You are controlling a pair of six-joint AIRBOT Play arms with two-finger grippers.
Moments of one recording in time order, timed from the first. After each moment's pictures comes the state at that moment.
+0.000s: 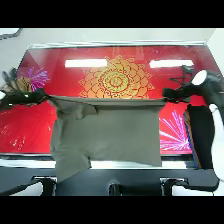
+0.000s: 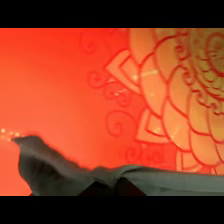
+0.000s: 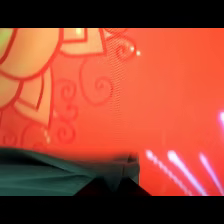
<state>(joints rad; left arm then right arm) 0.25 -1.30 1.14 0.93 -0.95 -1.35 -0.11 -1.51 1.43 -1.34 1.16 1.59</state>
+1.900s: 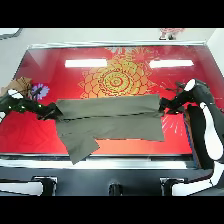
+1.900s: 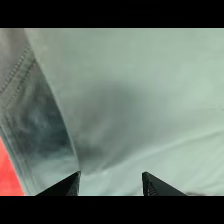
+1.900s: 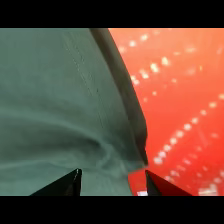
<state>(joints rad) 0.27 -1.57 1.25 1.04 -1.34 -1.39 -0.17 -1.67 1.44 -1.33 1.29 1.63</state>
